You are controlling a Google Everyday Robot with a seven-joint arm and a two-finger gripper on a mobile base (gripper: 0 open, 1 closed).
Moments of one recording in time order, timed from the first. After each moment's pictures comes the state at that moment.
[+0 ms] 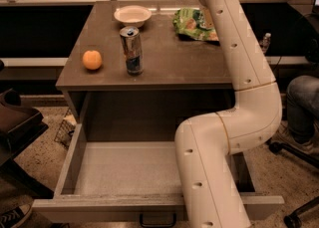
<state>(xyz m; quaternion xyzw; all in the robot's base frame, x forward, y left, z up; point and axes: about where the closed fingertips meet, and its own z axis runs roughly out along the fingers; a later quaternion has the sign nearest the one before) 0.898 -0.179 0.934 -0.70 0.54 -0.37 0.28</state>
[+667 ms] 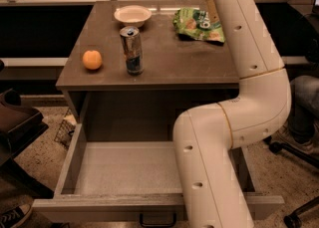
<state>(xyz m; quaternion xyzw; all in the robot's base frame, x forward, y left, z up) 0.860 -0.176 0.965 -0.73 0.54 -0.35 0.23</state>
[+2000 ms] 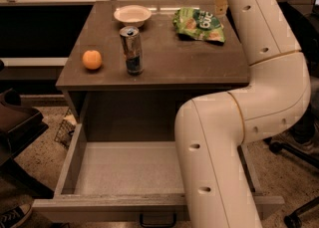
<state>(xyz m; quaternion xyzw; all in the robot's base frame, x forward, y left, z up) 0.854 -0.206 0.992 -0.66 0.63 -0.34 0.23</state>
